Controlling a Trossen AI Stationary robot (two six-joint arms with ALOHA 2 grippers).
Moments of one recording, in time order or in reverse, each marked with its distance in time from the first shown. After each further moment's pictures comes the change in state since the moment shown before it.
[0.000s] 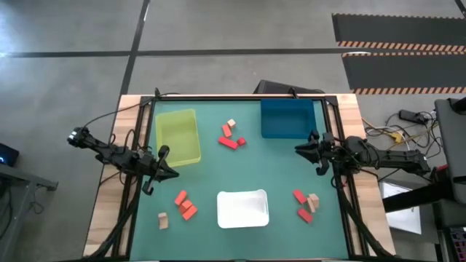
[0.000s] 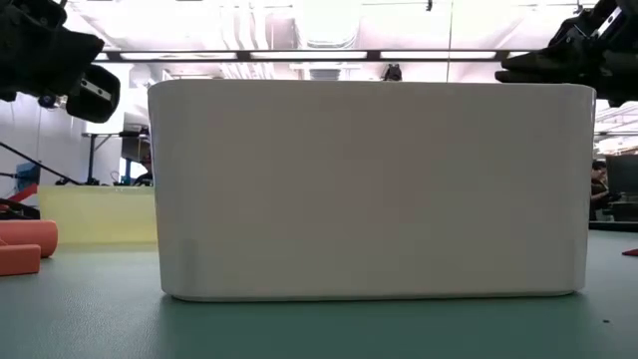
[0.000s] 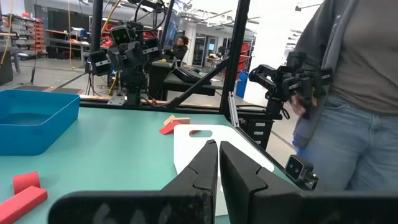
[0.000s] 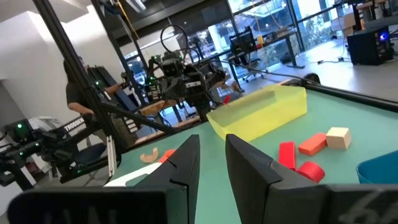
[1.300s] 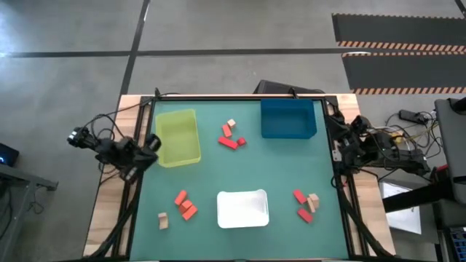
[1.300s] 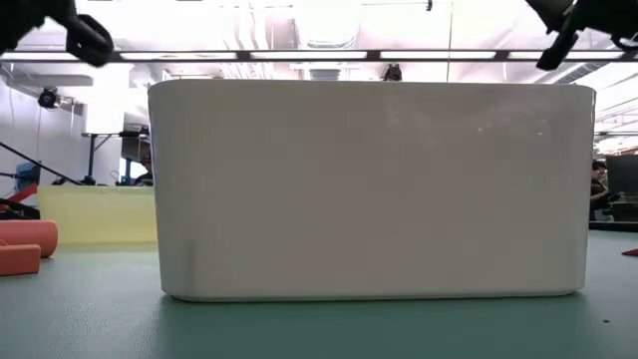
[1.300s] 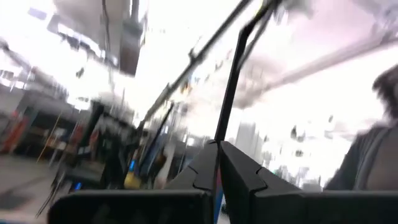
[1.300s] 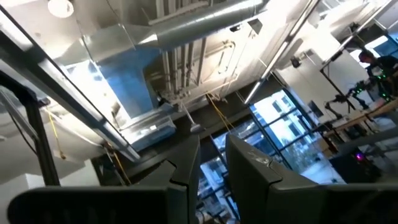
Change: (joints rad) left arm 0.000 0.000 0.000 0.588 -0.015 -0.026; right arm 0.000 0.000 0.129 0.429 0.332 0.008
